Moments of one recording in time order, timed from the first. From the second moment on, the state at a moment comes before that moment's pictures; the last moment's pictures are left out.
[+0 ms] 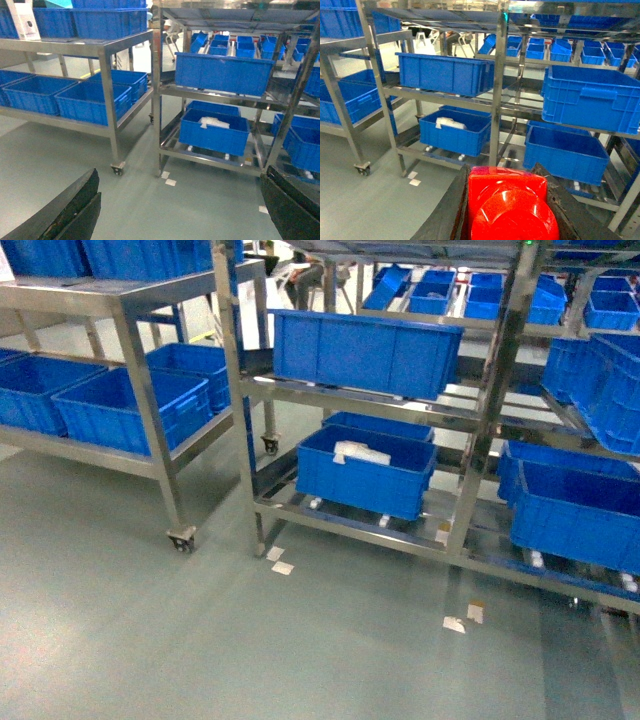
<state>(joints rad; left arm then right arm) 0.00 0.01 0.02 0.00 0.00 0.00 0.00 0.00 0.01 0.00 0.00 -0.01</state>
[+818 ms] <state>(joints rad) 0.00 0.01 0.02 0.00 0.00 0.00 0.00 0.00 0.01 0.00 0.00 -0.01</state>
